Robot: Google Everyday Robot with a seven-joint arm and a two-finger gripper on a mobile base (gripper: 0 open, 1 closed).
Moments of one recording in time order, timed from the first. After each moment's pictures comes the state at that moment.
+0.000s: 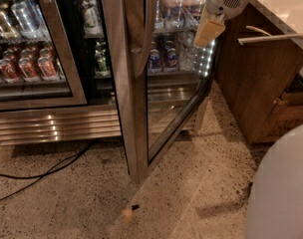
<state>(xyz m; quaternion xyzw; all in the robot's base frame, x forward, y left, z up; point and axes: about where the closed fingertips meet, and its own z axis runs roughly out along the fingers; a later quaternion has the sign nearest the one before) 0.642 -0.142 0.967 -0.65 0.74 0.01 0.20</state>
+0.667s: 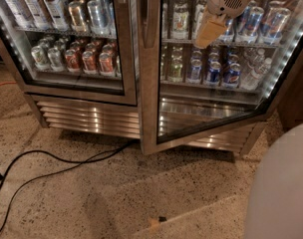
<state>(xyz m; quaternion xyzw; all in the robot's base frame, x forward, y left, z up) 0.642 -0.142 0.967 -0.65 0.74 0.01 0.20</state>
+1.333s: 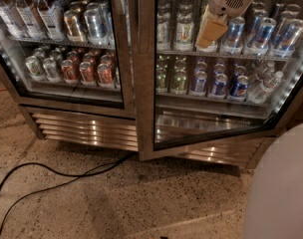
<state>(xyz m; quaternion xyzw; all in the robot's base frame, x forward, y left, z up) 0.642 -0.142 0.967 -0.65 0.74 0.01 0.20</state>
